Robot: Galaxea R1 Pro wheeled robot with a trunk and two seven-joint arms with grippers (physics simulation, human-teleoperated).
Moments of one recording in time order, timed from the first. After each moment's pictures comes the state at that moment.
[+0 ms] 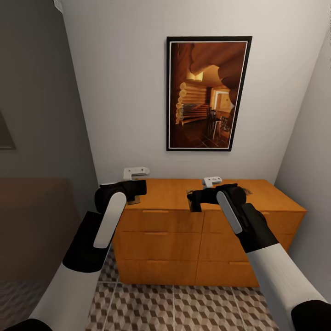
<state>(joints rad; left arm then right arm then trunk) -0.78 -0.13 -0.29 -1.59 0.57 1.04 0.65 -0.87 -0.04 0.26 -1.26 -0.35 1.04 -0.08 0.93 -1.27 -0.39</state>
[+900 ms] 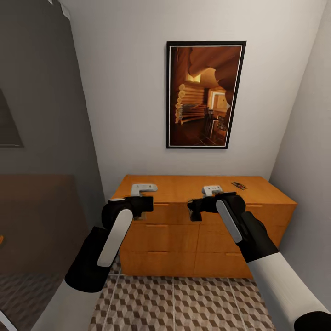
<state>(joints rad) -0.68 -0.13 -0.35 -1.59 0.57 1.04 0.62 -0.81 -0.05 0.27 -1.26 -0.35 1.04 -0.08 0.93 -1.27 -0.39</state>
